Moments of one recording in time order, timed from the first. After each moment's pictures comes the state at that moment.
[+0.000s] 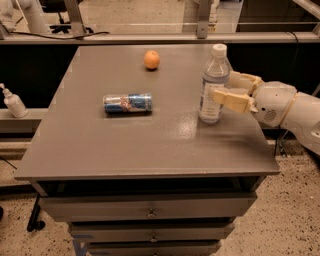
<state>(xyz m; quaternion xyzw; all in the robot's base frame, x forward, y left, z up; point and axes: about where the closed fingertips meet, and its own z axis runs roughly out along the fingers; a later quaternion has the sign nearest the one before) 0.573 -0.162 0.925 -0.34 0.62 0.29 0.65</state>
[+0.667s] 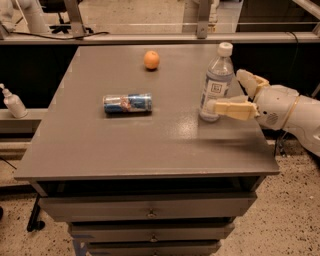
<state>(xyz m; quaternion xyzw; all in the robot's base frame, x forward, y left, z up) 0.570 -0.168 0.916 -0.34 0.63 0.28 0.64</state>
